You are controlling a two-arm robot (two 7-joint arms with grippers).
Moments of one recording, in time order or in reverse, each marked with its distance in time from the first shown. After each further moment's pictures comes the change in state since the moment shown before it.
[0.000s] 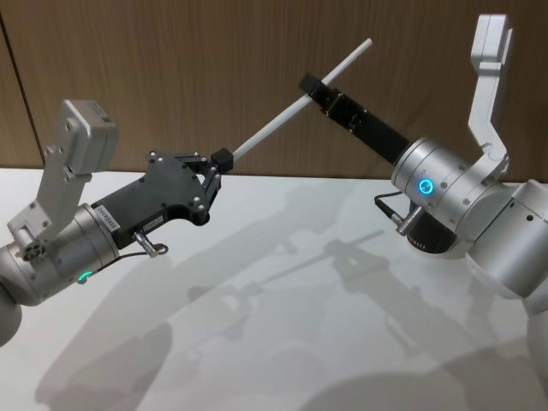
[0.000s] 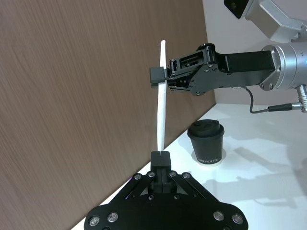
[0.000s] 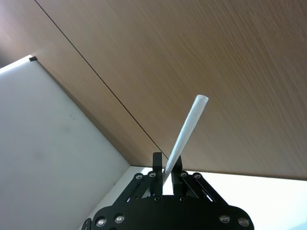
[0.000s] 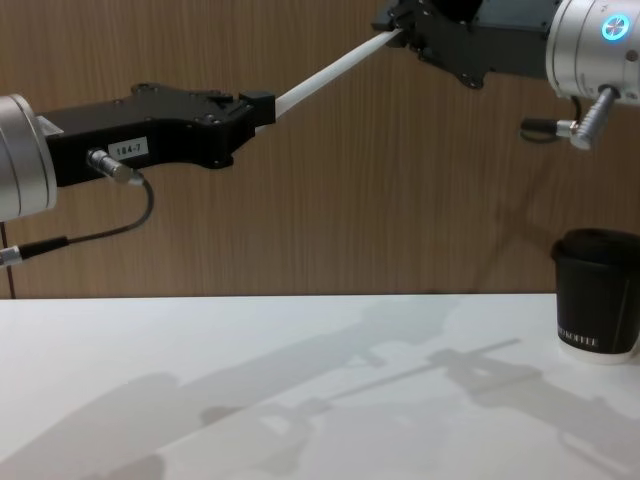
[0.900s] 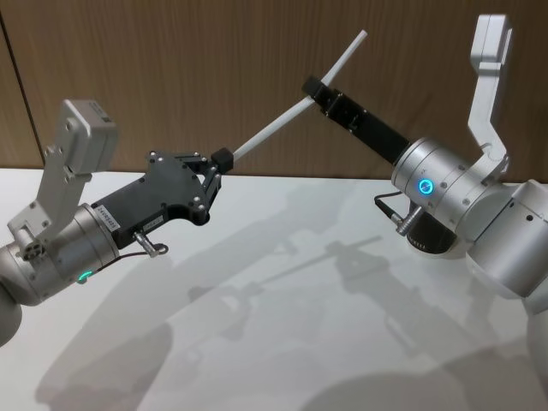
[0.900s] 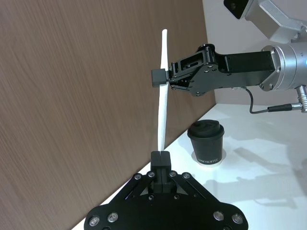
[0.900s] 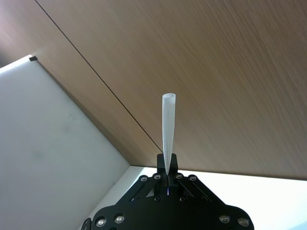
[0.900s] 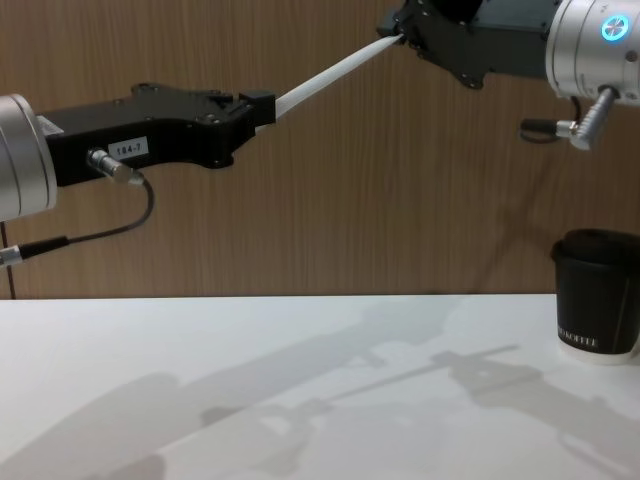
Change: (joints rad) left arm 0.000 0.000 0.000 0.000 0.000 0.000 0.000; right arm 0.001 0.000 0.000 0.001 0.000 0.000 0.000
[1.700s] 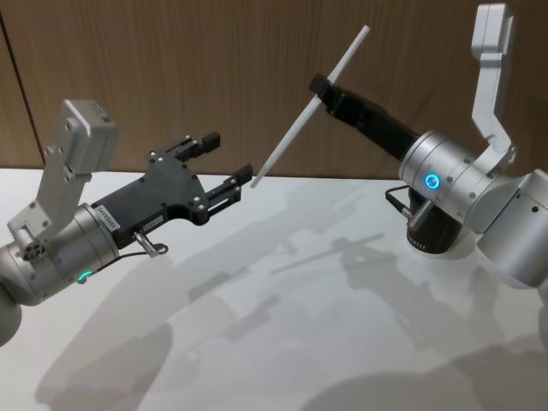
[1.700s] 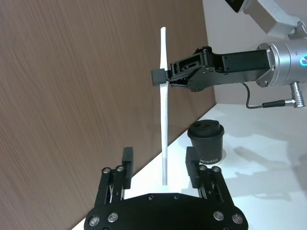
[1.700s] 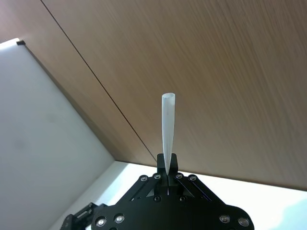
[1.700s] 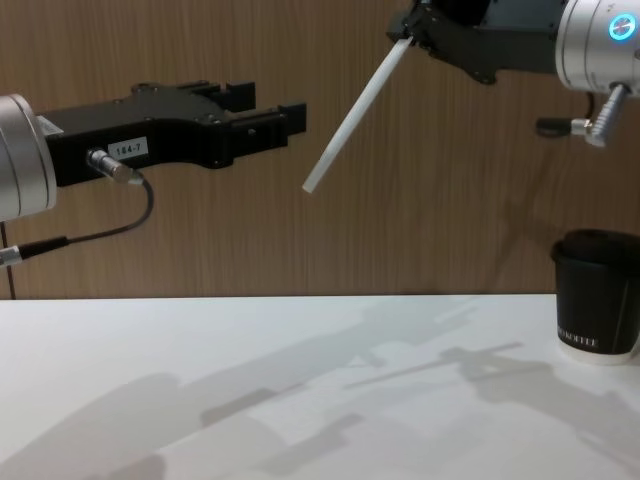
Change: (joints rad) left arm 0.000 0.000 0.000 0.000 0.000 0.000 0.000; right arm 0.033 0.048 -0.030 0.013 -0.042 -0.014 0.008
